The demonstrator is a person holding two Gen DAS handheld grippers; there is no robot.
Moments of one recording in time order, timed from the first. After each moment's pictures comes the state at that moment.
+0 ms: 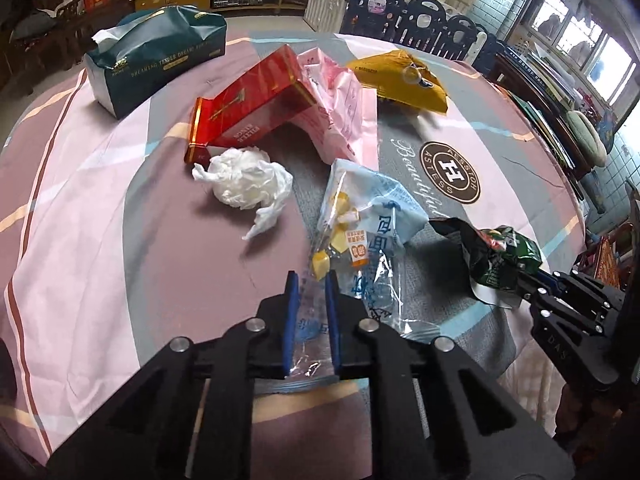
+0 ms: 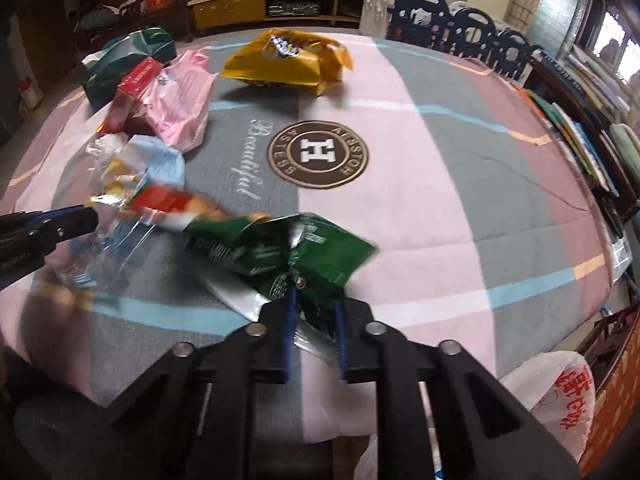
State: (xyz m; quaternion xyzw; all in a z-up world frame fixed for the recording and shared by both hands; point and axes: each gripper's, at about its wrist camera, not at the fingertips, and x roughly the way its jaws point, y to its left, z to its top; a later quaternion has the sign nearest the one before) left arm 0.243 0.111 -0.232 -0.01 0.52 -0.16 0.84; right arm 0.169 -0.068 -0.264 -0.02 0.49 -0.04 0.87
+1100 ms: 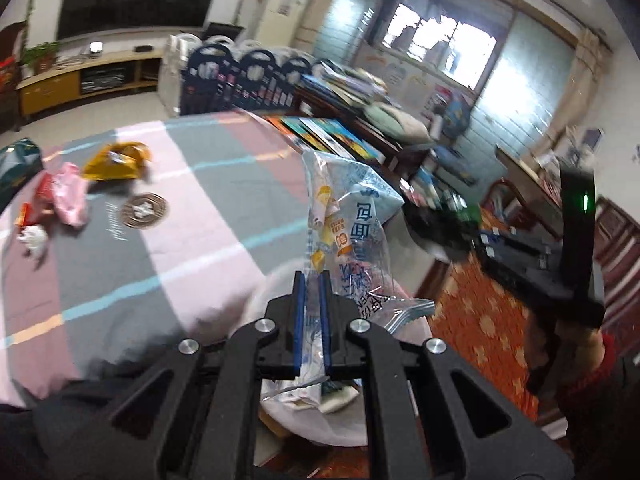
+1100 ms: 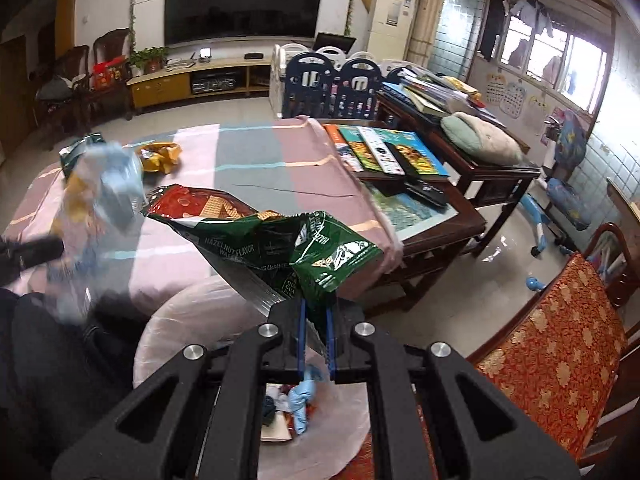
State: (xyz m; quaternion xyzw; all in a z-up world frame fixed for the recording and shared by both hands) left arm 0.024 -0.080 -0.101 -0.01 0.39 -0.40 0.83; right arm -0.065 -0.257 -0.114 0.00 0.38 -0.16 0.91
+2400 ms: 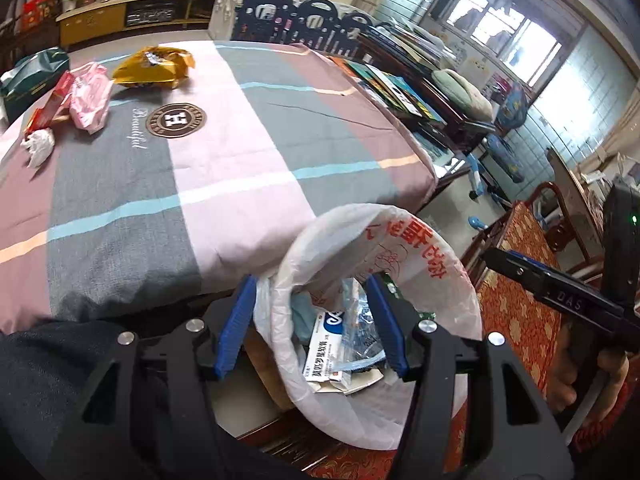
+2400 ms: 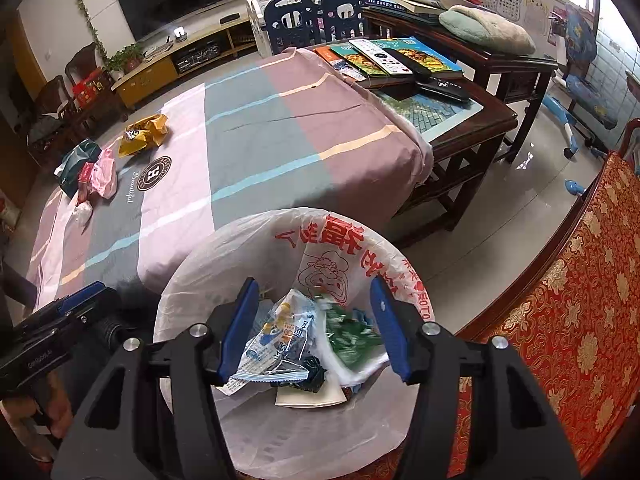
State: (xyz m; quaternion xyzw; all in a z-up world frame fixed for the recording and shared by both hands) left arm 0.056 -0.071 -0.173 -0.04 0.48 -0.29 0.83; right arm -0.053 -0.278 -0.179 0.14 0.46 -0.14 0.87
